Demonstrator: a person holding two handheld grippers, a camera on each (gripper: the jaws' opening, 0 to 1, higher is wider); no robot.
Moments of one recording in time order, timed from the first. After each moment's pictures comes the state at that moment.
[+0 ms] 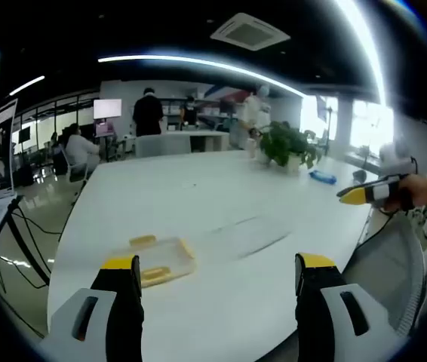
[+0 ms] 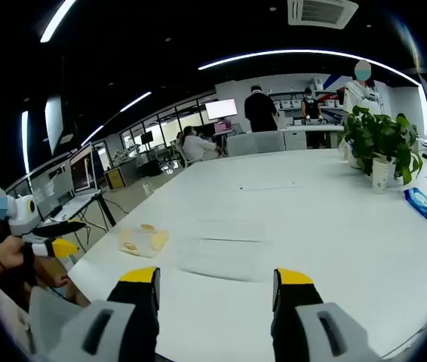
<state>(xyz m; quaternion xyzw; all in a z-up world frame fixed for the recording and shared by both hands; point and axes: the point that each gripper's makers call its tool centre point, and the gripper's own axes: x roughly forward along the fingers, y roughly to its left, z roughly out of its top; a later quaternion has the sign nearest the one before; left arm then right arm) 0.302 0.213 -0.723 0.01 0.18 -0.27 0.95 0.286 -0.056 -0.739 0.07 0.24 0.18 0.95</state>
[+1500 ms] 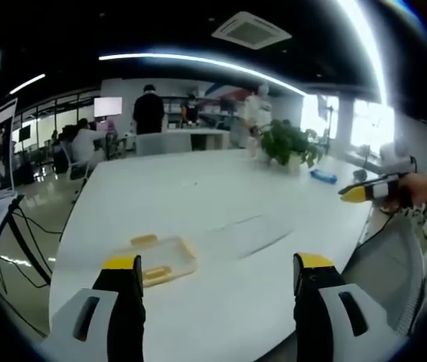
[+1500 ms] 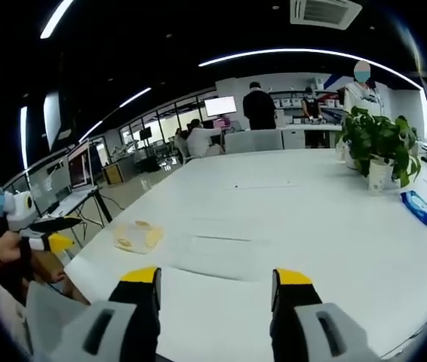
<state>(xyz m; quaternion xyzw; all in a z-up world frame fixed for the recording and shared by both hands) 0.302 0.214 -0.722 0.01 0.19 -0.27 0.94 0.288 -0.073 -0.735 0.07 0.24 0.18 0.95</state>
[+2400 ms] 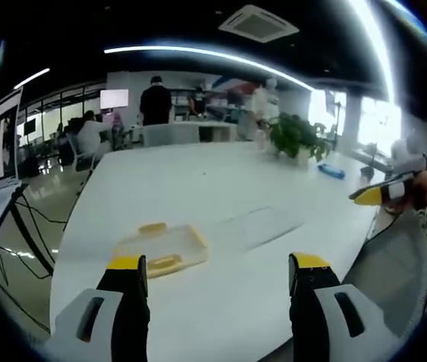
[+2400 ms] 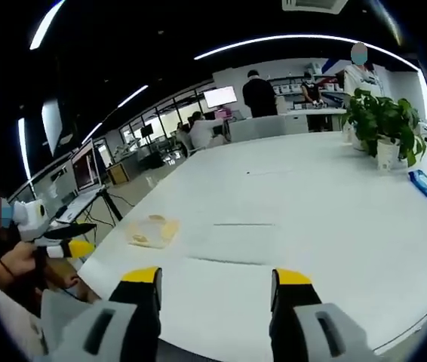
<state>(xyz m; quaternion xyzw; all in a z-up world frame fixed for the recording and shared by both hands) 0.311 0.233 -0.742 0.00 0.20 -0.25 0.95 0.274 -0.030 -0.749 0.10 0.28 0.19 0.94</state>
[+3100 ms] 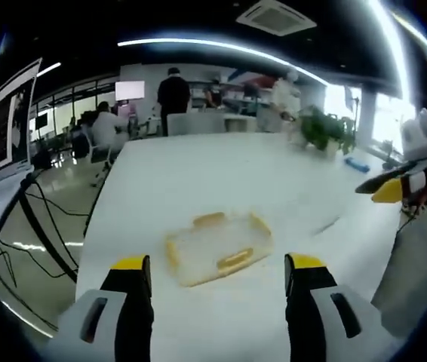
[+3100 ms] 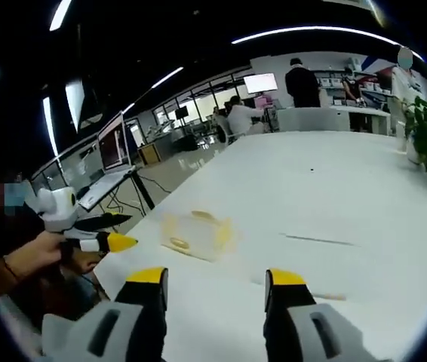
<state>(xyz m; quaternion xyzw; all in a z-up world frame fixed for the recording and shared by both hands) 0.379 0.315 -0.780 0.01 0.23 -0.21 0.95 0.339 0.118 -0.760 0.07 0.29 0.30 0.91</state>
